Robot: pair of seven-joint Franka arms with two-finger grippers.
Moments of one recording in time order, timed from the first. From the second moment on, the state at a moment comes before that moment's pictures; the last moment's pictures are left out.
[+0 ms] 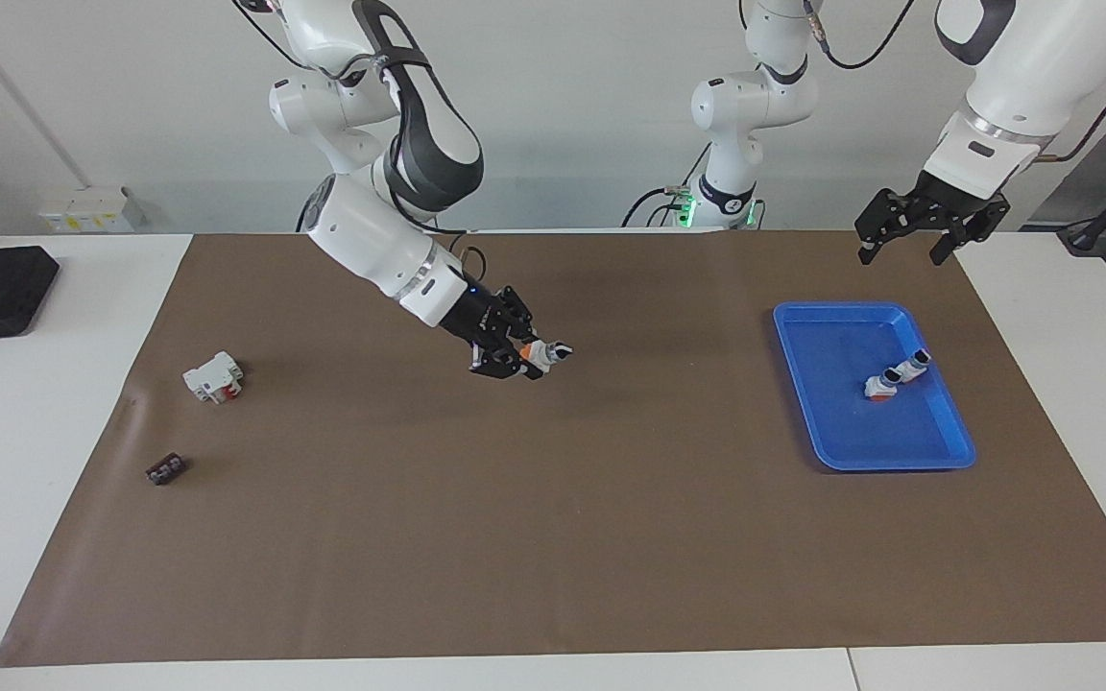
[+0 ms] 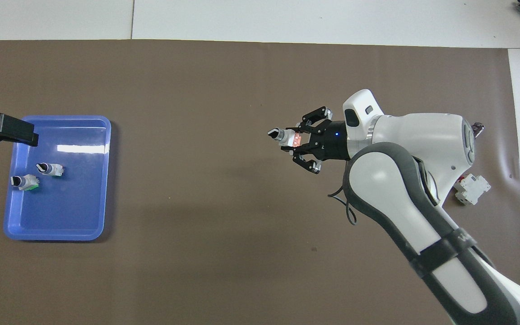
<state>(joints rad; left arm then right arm) 0.10 0.03 -0.16 -1.50 -0.01 1.51 0.03 0.32 0.17 0.11 -1.94 1.01 2.45 -1.60</state>
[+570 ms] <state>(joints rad) 0.10 -0.01 -0.17 -1.58 -0.16 1.58 -0.09 0.47 0.19 0.11 -1.92 1.13 2.66 -1.60</state>
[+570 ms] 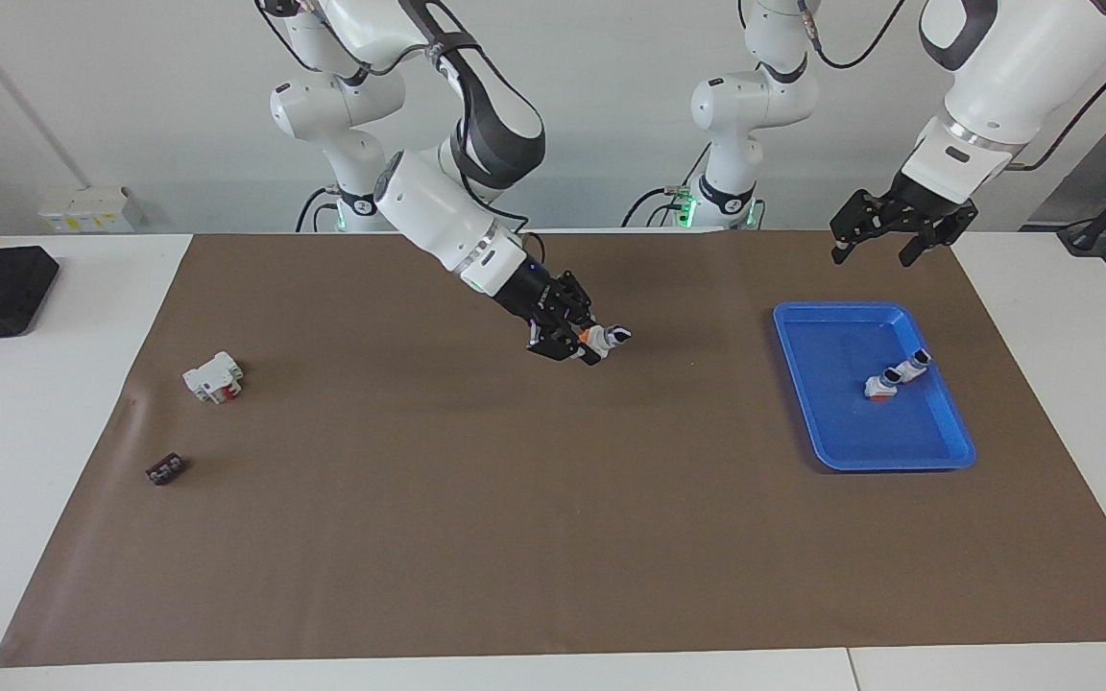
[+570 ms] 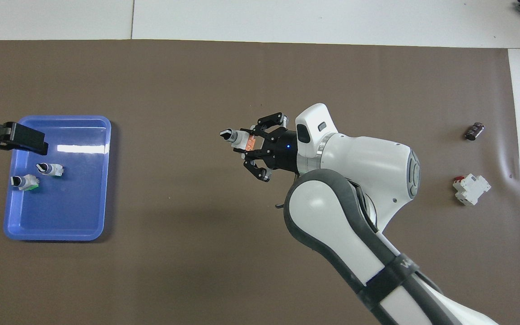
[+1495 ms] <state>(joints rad) -0.13 0.07 -0.17 -1.62 -0.33 1.82 -1.05 0.59 0.21 0.11 -1.90 1.13 2.80 -1.52</state>
